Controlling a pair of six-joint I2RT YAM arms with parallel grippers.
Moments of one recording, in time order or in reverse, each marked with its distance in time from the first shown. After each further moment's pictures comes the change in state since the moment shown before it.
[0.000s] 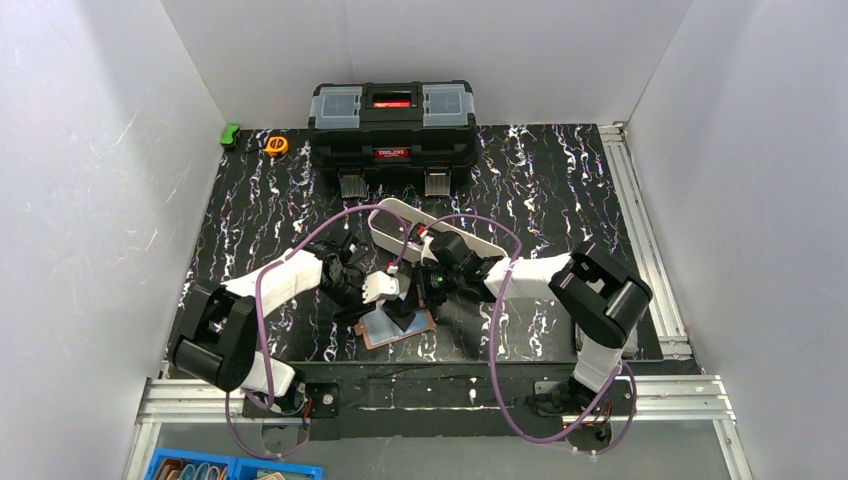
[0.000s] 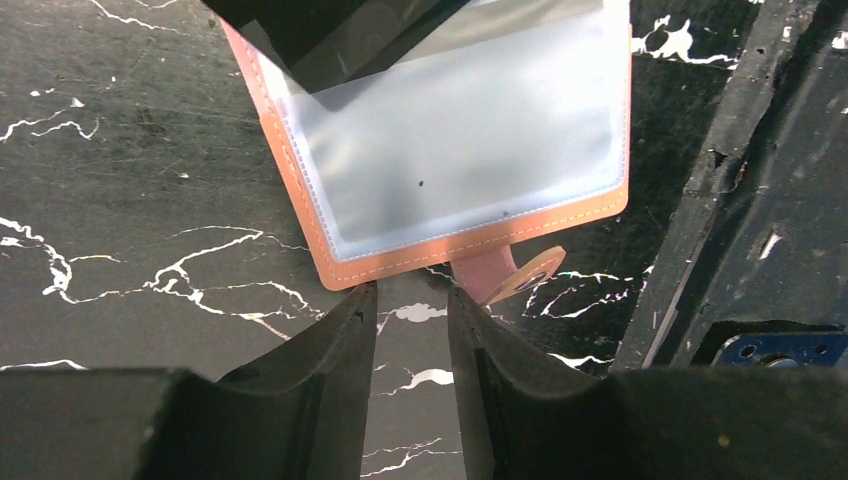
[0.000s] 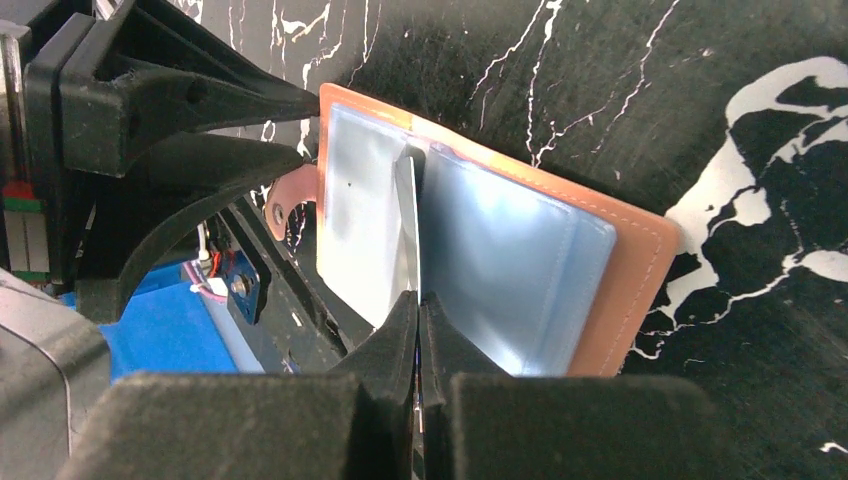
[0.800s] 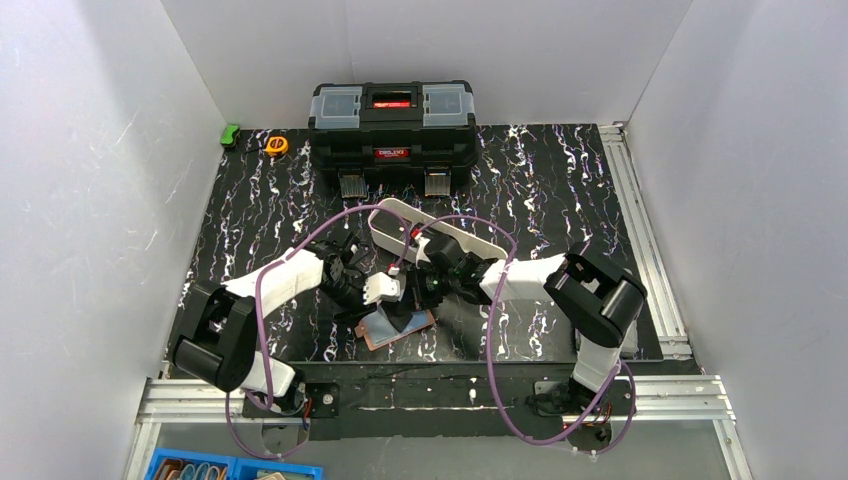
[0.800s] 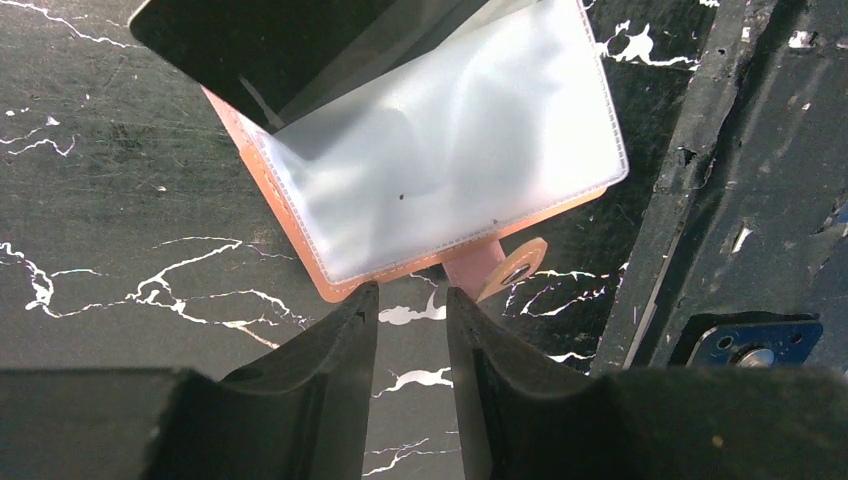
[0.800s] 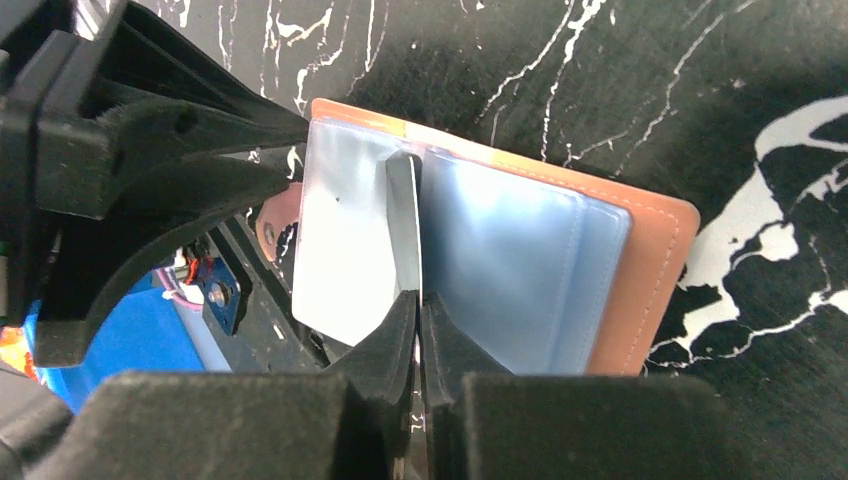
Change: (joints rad) left arm -0.012 0.000 0.010 -0.038 0.022 0.008; right arm 0.037 0.026 0.028 0.005 0.049 -0.040
